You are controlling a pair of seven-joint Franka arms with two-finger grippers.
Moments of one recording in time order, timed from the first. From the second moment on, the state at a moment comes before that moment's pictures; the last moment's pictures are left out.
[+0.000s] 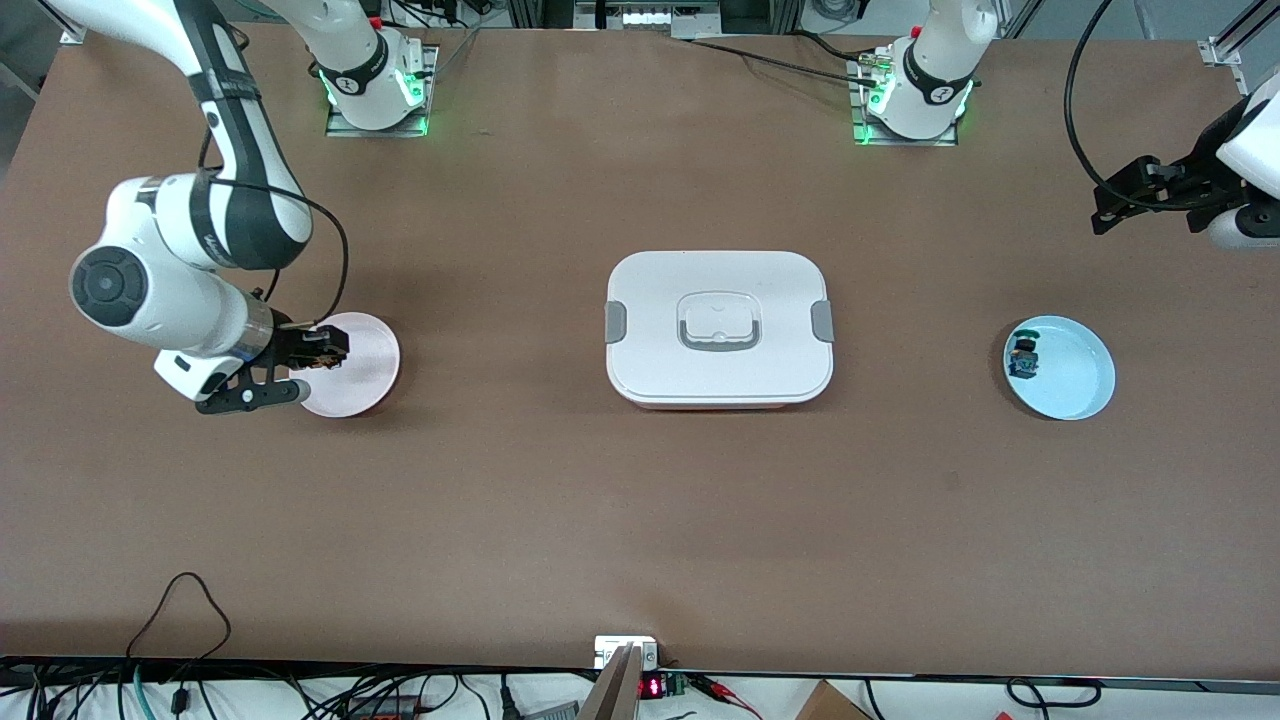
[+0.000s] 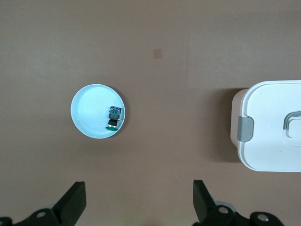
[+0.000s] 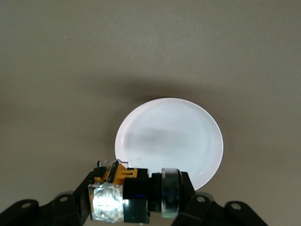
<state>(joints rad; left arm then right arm) 0.01 0.00 -0.05 -1.52 0.03 1.47 -0.06 0.15 0.30 -0.05 -1.83 0.04 2.03 -0.09</state>
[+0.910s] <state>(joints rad) 0.01 0.00 -0.05 -1.52 0.03 1.47 -0.06 0.15 0.24 0.05 -1.63 0.25 1.83 -0.33</state>
